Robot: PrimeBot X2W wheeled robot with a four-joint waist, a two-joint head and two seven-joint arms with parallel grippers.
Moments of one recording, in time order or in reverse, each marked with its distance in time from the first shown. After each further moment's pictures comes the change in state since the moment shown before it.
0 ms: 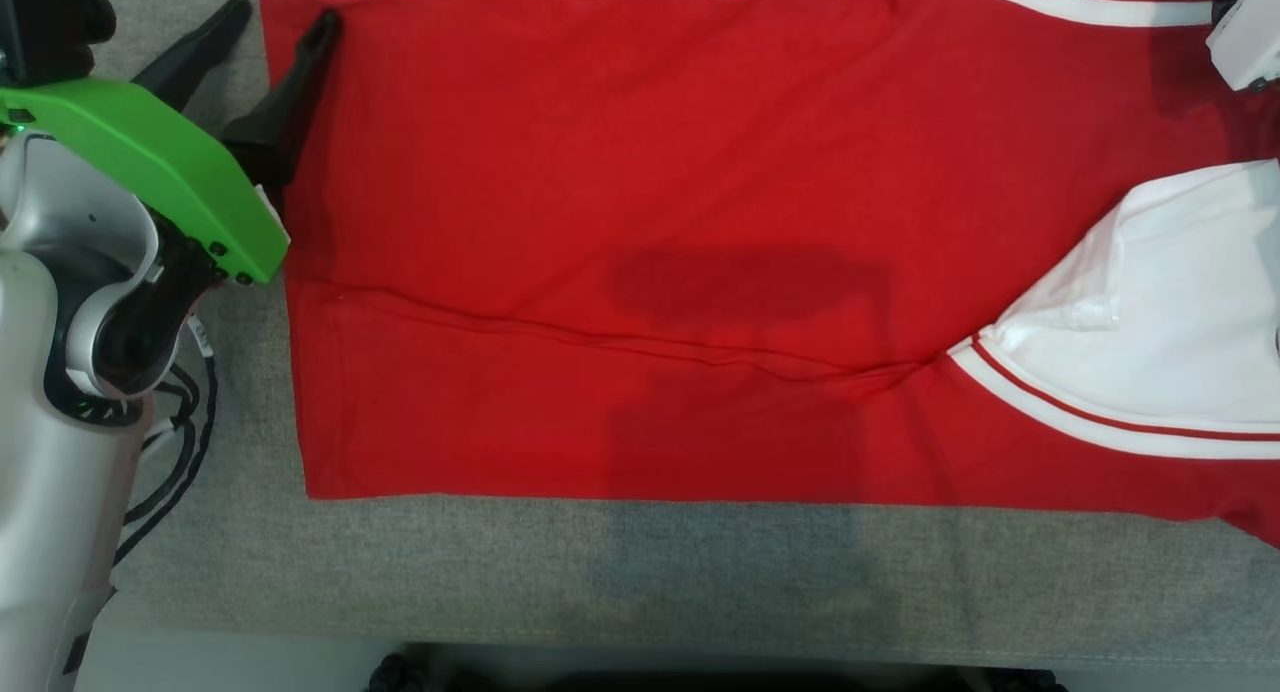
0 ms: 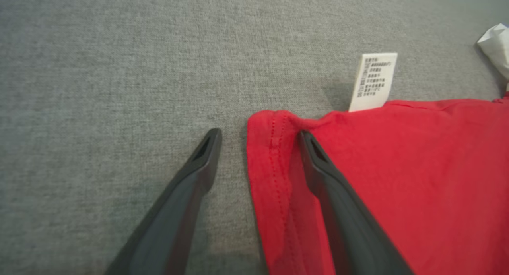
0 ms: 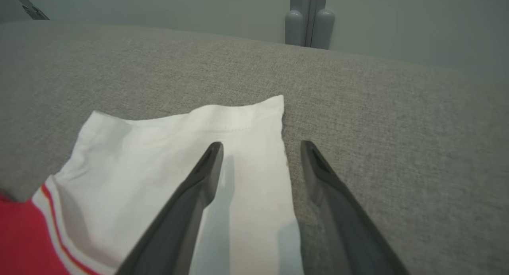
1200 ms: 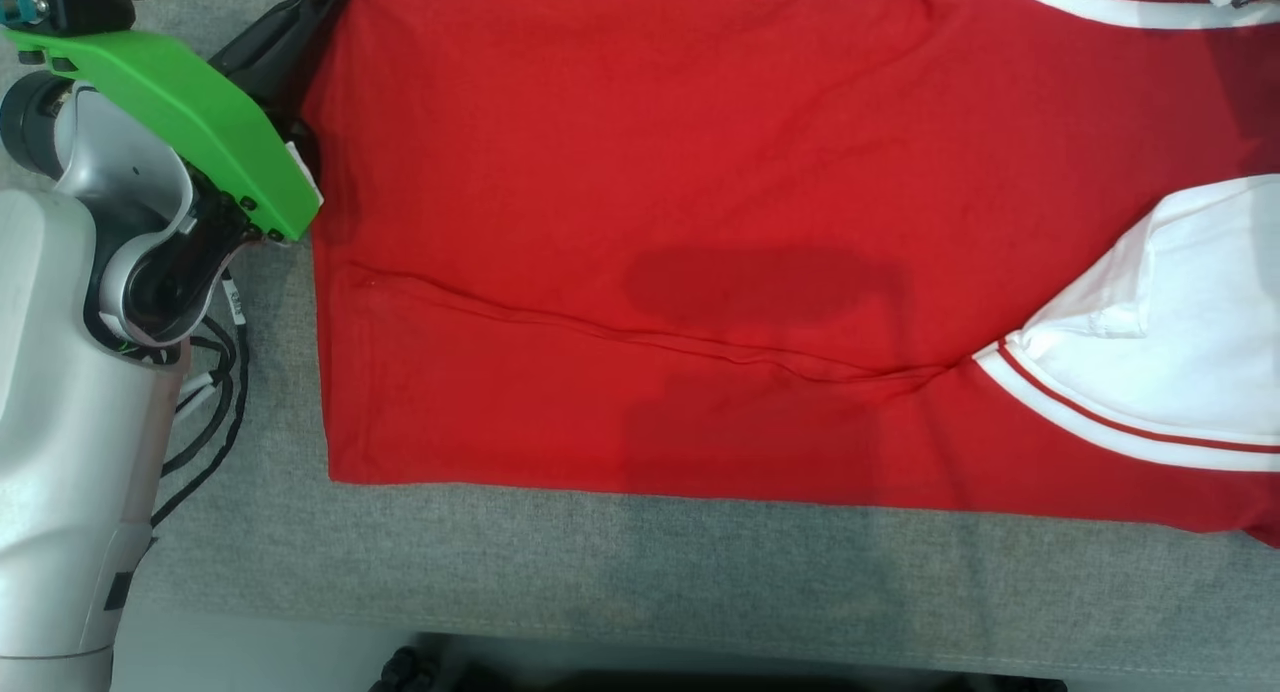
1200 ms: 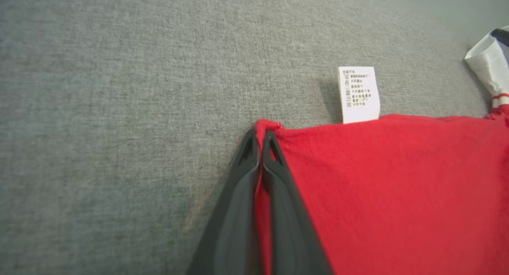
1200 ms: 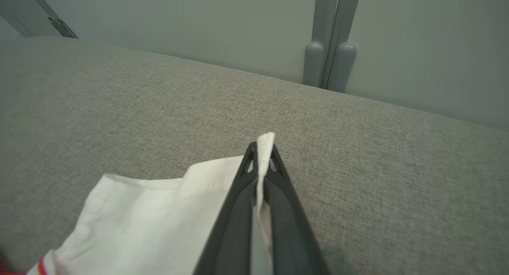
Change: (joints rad) left arm -0.112 -0.078 -0.028 0.204 -0.049 -0.110 -0.044; right arm -0.174 0.068 0.056 0.206 -0.056 0.068 -0.077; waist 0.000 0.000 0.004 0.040
